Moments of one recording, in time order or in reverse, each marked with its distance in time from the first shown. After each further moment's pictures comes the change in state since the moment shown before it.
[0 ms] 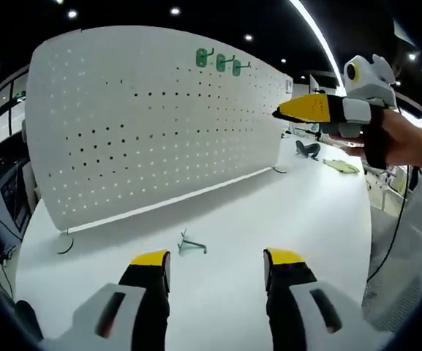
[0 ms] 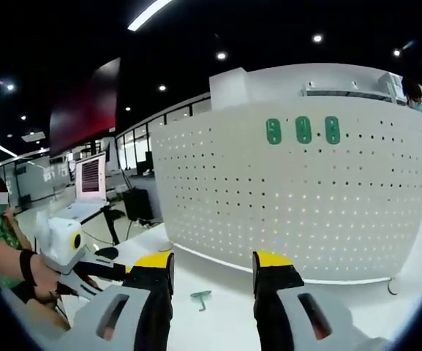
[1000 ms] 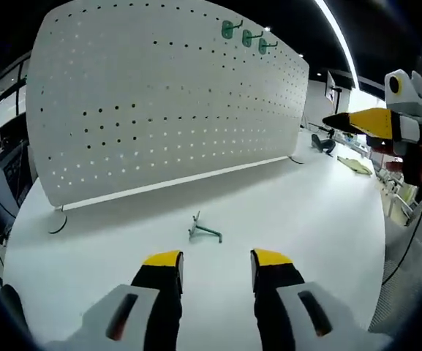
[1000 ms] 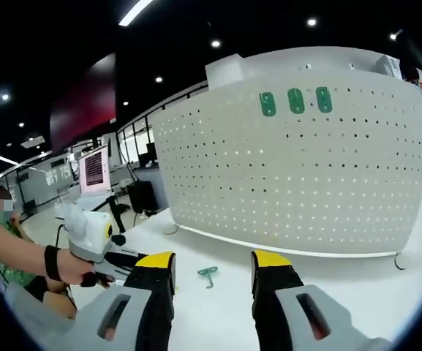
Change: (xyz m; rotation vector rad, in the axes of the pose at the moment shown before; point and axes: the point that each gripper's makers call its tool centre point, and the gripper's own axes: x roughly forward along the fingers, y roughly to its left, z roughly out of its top) left arm 0.033 0.024 -0.027 -0.073 0.094 0.063; right arm -0.017 0.003 -0.036 0.054 0.073 0.021
